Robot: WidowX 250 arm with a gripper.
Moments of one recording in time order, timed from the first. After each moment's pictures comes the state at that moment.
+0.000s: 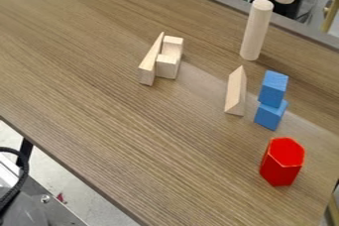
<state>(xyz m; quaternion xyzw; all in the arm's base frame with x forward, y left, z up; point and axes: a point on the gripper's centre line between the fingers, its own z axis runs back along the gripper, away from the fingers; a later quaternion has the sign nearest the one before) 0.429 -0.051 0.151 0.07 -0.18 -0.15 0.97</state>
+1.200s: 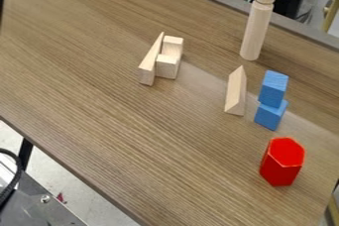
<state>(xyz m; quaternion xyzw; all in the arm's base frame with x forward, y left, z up) 0.449 -0.020 0.137 0.05 -0.16 -0.11 0.98</state>
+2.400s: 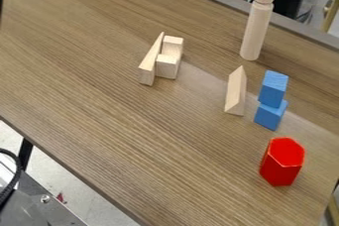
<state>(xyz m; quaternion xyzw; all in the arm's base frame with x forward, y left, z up) 0.448 -0.020 0.137 0.04 -0.16 -0.11 0.98</state>
